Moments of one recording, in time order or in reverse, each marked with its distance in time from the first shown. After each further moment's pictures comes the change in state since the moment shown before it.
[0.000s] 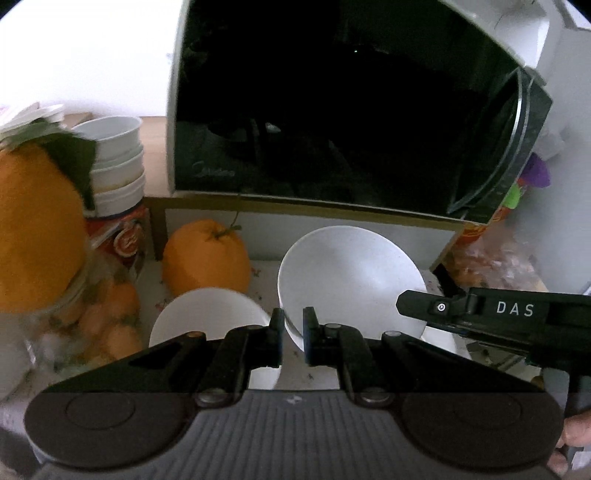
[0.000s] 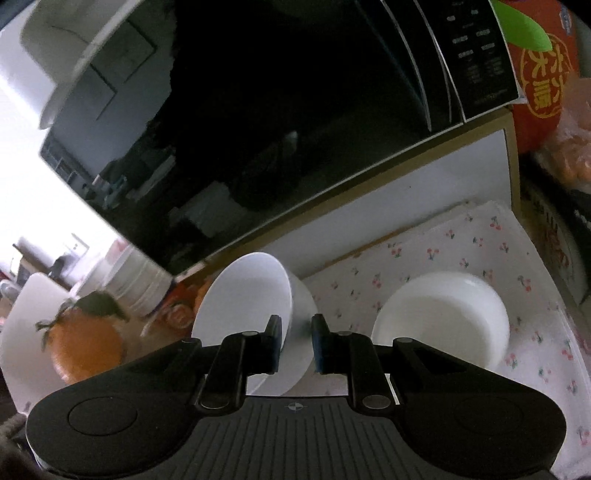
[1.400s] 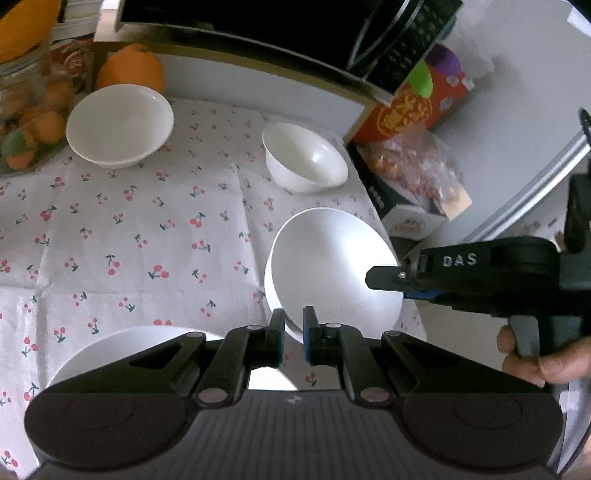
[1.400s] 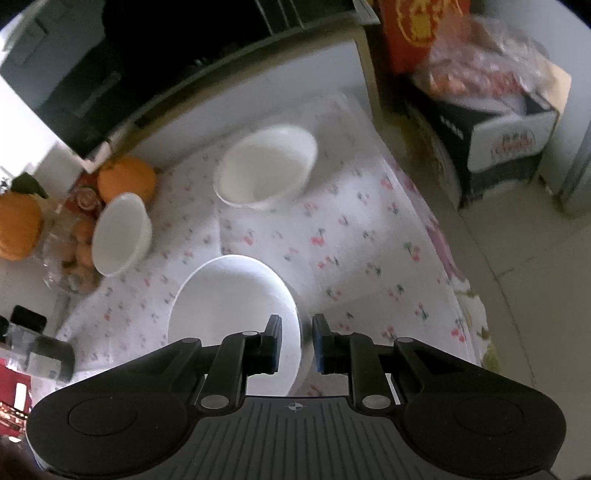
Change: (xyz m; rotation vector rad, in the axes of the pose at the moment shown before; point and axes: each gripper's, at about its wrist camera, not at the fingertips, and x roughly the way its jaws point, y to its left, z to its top) left arm -0.025 -0.052 -0.133 -0.040 0.216 -0.220; right arm -0.079 -0.070 -0.095 0.024 0.216 -0.311
